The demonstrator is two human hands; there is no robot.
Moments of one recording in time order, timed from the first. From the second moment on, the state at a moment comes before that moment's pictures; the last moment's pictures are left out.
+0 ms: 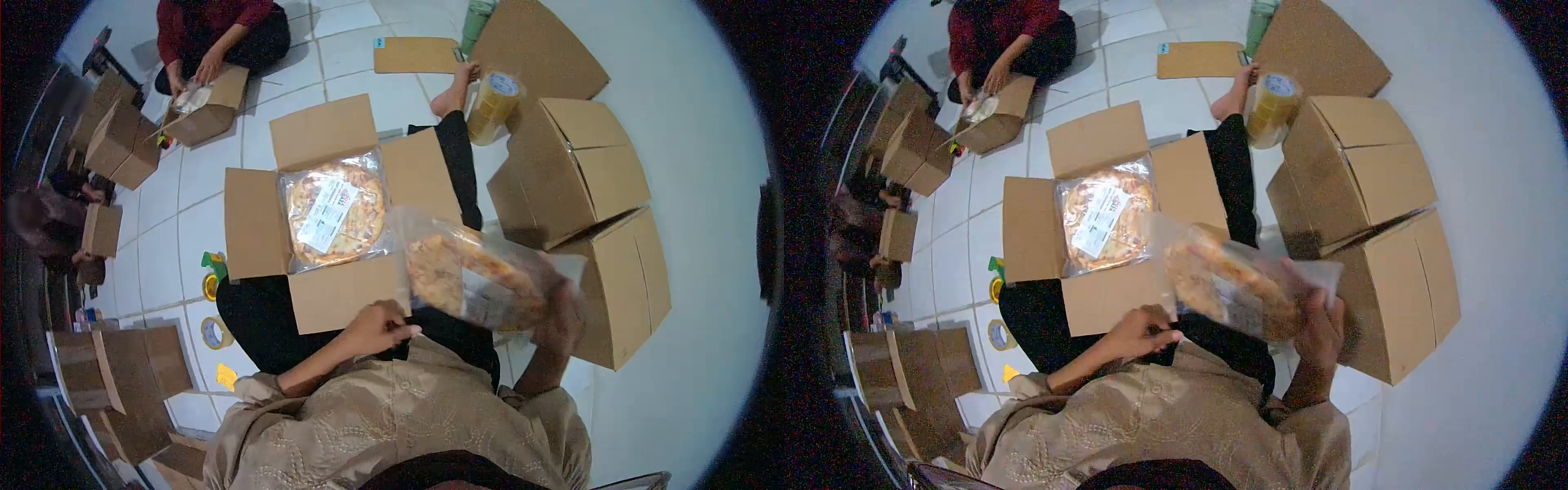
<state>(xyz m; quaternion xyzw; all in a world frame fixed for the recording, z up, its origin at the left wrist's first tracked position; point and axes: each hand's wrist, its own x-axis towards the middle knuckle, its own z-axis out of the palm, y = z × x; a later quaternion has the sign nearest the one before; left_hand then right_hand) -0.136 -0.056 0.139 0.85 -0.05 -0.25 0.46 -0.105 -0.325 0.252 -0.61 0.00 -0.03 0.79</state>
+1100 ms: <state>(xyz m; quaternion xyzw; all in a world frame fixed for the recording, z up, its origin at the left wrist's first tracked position) 0.046 0.122 0.116 0.98 0.06 0.11 0.14 -0.022 -0.194 0.182 -0.86 -0.33 -0.05 0.38</state>
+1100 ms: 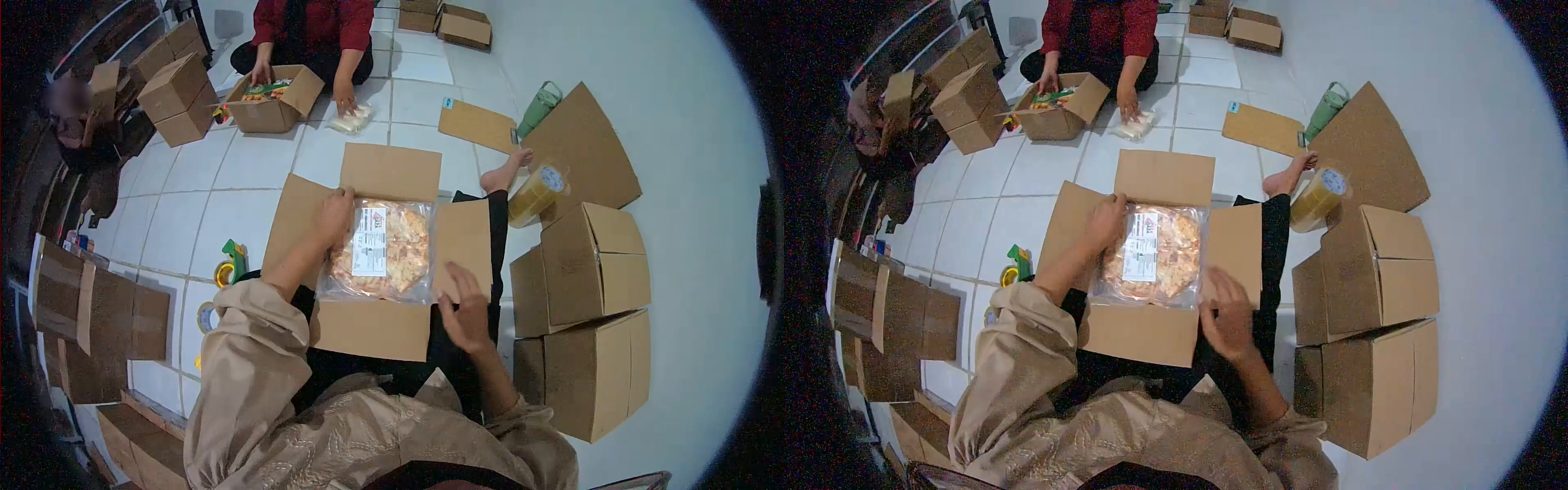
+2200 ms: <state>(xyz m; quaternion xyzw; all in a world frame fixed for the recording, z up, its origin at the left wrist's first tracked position) -0.088 0.214 0.142 0.49 0.27 0.08 0.82 0.052 -0.129 0.121 -0.87 -0.47 0.03 0.15</state>
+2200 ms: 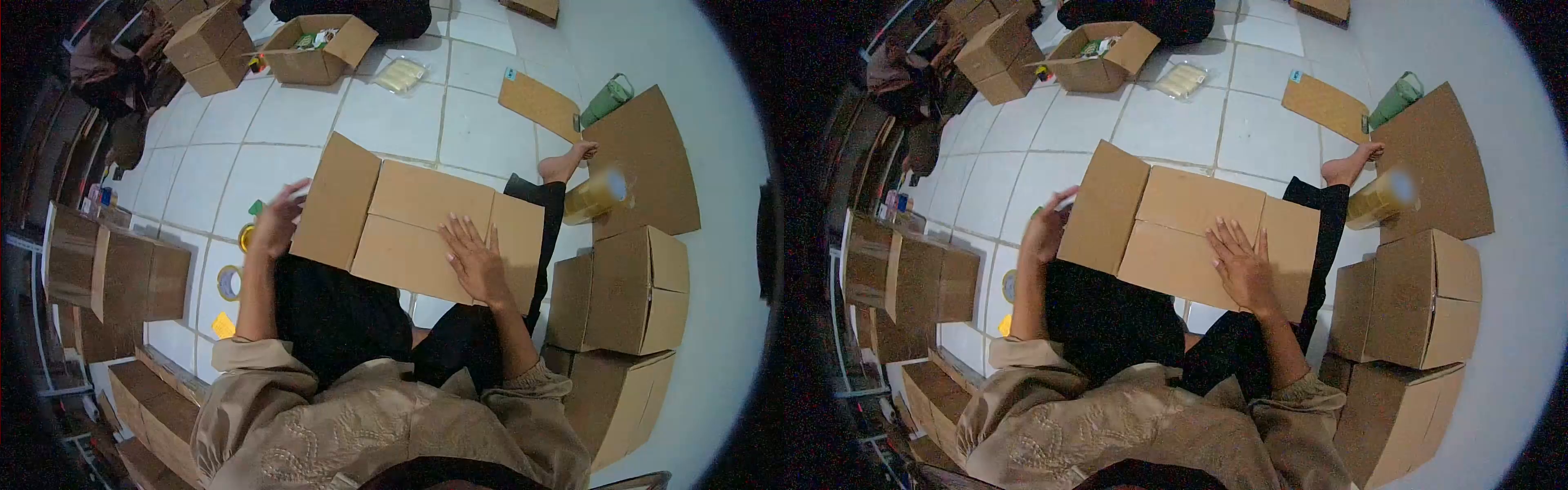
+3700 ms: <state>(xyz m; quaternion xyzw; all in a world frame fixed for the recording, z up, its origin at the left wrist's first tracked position) -0.047 0.152 0.158 0.76 0.19 0.25 0.57 0.063 -0.077 0.112 -0.88 -0.43 0.00 0.18</state>
